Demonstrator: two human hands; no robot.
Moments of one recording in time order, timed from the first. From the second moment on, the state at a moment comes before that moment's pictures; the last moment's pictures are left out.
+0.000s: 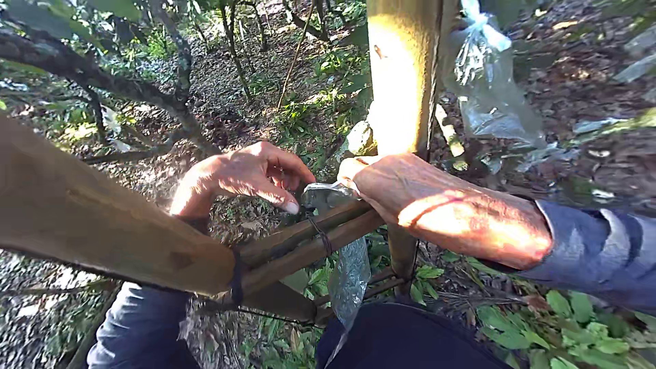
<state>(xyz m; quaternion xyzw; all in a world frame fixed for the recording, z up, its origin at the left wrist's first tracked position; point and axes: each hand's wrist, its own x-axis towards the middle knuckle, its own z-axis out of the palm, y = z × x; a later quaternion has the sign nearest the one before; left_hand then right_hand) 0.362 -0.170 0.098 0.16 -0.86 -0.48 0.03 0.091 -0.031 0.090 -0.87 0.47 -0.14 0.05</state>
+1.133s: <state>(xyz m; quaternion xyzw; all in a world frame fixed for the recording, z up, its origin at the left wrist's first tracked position) 0.362 -0.183 0.044 0.12 -0.88 -0.45 0.14 0.123 -0.045 0.062 -0.69 0.49 -0.39 0.35</state>
